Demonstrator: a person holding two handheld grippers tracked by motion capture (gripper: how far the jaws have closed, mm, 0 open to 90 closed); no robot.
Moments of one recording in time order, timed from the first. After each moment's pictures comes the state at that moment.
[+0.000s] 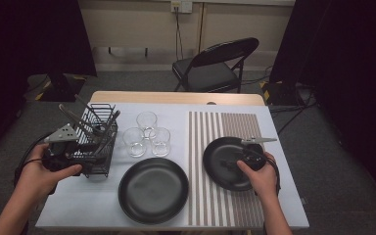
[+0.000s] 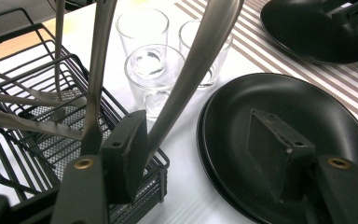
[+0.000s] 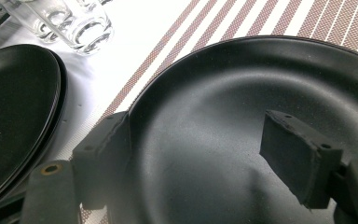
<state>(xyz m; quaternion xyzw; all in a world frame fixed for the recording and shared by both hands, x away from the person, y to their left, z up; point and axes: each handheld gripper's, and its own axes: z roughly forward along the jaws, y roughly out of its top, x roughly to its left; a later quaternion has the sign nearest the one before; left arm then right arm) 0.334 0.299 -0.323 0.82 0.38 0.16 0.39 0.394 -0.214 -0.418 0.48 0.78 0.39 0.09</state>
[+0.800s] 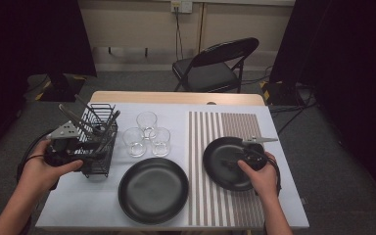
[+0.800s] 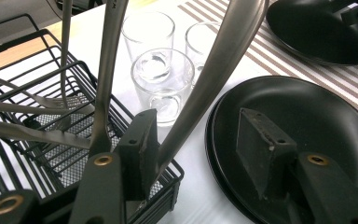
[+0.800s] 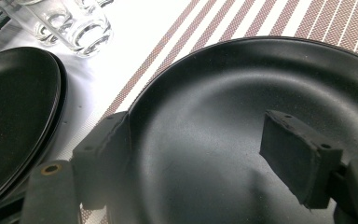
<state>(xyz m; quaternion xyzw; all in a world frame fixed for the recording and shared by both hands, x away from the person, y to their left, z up) 0.344 0.300 -0.327 0.82 0.37 0.16 0.40 0.393 -0.215 -0.417 0.48 0.77 0.40 0.09</state>
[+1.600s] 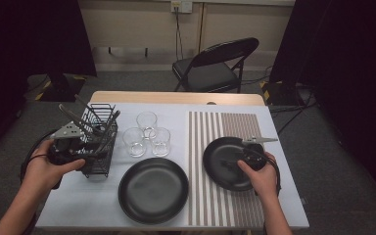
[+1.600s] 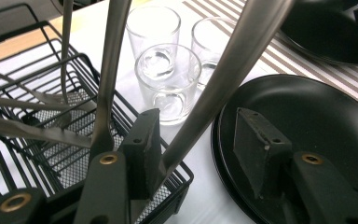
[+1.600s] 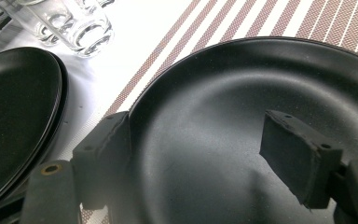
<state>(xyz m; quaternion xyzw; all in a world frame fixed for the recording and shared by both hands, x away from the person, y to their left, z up) 0.351 0.301 -0.337 0.82 0.39 0.16 0.39 0.393 -0.215 -0.417 0.49 0.77 0.40 0.09</state>
